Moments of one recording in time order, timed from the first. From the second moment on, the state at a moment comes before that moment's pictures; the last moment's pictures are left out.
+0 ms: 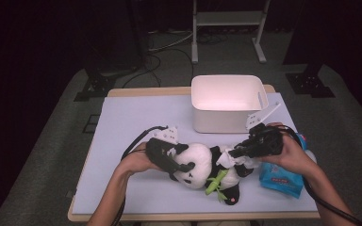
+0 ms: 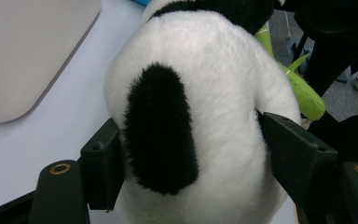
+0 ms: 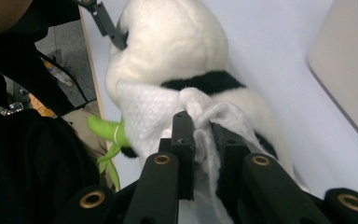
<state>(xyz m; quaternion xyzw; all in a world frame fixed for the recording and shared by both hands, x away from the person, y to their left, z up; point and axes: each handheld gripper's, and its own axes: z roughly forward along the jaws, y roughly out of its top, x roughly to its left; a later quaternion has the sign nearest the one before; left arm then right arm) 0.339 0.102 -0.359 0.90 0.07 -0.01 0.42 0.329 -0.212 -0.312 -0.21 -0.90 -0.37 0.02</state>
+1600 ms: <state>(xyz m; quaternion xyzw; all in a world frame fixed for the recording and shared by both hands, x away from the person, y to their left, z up) 0.335 0.100 -0.353 0.90 0.07 0.00 0.42 0.313 -0.190 -0.304 -0.18 -0.92 -0.34 -0.05</state>
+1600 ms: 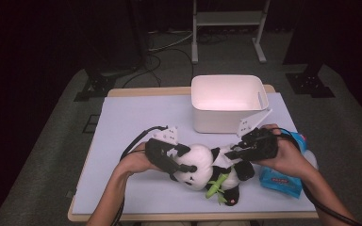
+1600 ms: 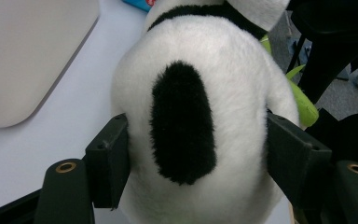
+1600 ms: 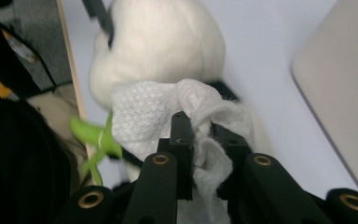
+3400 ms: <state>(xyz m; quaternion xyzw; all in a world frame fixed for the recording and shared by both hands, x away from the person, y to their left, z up) 0.342 0.112 -0.365 0.90 0.09 -0.01 0.43 0.307 -0.219 -0.317 -0.22 -0.92 -0.32 -0.02</state>
